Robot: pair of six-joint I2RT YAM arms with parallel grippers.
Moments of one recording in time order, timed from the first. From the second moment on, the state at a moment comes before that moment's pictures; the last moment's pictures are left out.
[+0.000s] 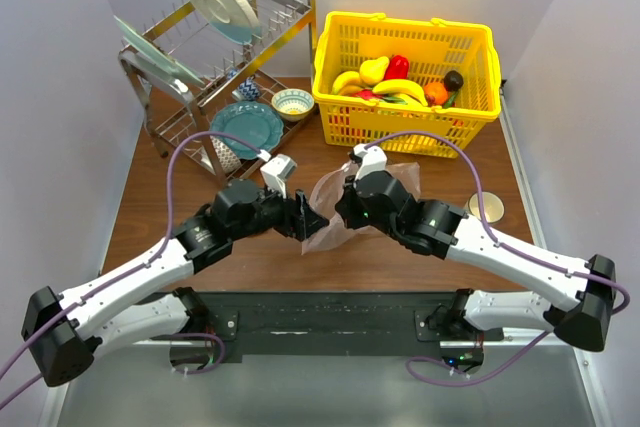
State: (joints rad) left arm -0.83 0.95 0.69 -0.10 0.17 -0.54; right arm 1.03 1.14 1.02 -0.47 0.34 0.60
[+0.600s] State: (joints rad) left arm -0.83 1.00 0.70 -0.03 0.02 -0.46; right arm 1.03 1.15 1.02 -0.45 0.29 0.62
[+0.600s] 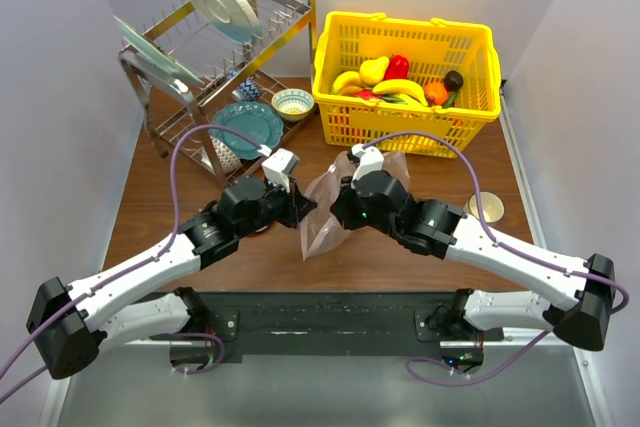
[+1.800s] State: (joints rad) left arm -0.87 1.18 0.61 0.08 -0.01 -0.45; right arm 1.02 0.99 0.75 -0.40 0.39 0.75
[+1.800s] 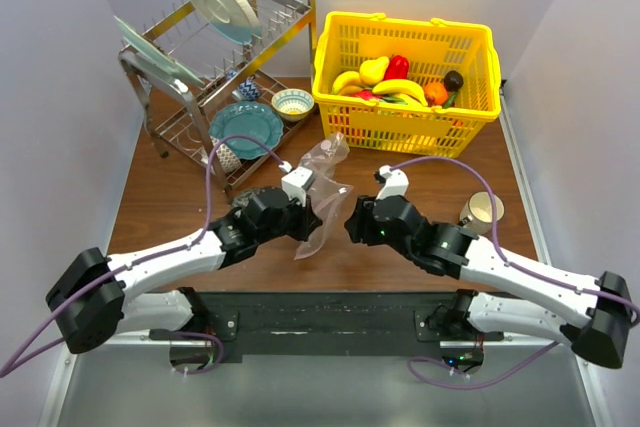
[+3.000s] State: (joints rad) left arm -0.87 1.30 0.68 0.22 0.10 -0.52; right arm 1.02 1.14 0.82 -0.45 0.51 0.80
